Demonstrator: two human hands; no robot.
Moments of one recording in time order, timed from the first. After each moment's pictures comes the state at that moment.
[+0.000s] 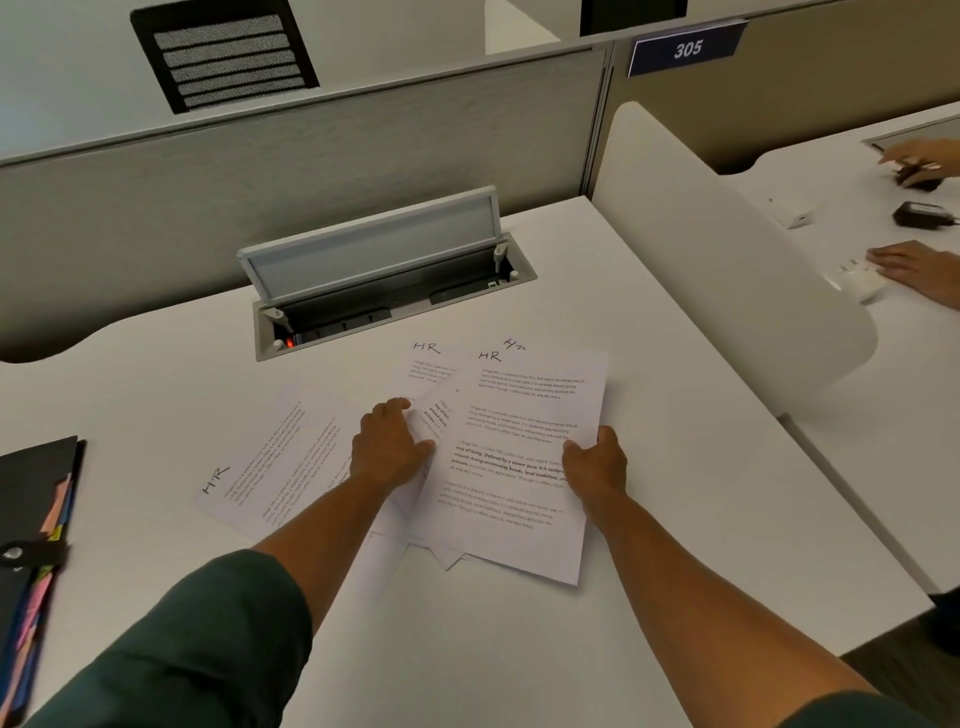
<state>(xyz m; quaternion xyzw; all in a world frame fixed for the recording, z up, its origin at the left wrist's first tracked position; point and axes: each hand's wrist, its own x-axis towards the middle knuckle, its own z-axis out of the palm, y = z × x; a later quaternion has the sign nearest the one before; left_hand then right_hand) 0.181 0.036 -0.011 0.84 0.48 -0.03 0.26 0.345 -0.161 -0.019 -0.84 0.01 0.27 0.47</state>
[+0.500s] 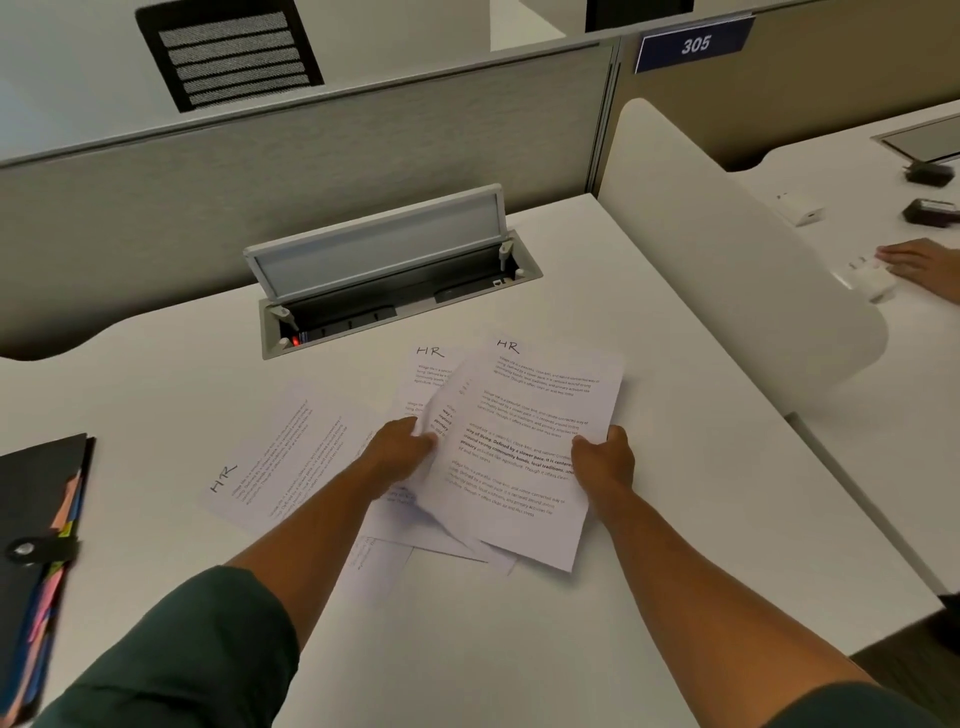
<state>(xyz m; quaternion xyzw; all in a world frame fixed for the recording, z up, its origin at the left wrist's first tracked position) 0.179 0.035 0.002 0.71 0.50 -0.08 0.49 0.348 -0.157 -0.019 -0.84 0.05 0.27 0.47</state>
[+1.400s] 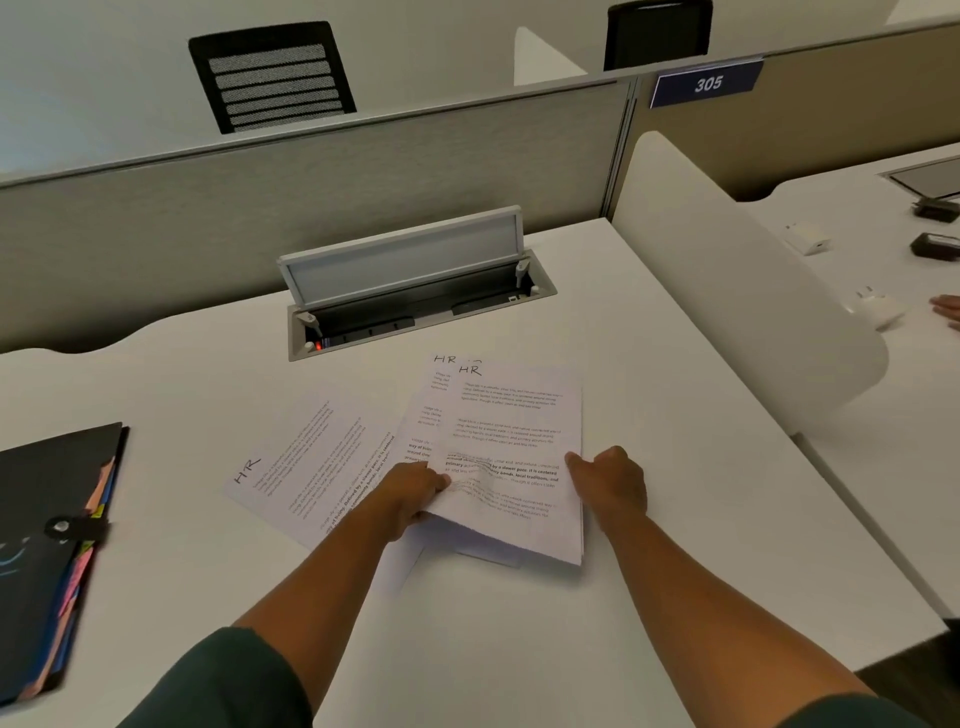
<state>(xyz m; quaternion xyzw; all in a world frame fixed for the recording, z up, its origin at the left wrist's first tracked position) 0.149 -0.008 0.016 0.55 0.57 -0.04 0.61 0.339 -0.164 -0.014 -0.93 -0.05 0.26 0.27</state>
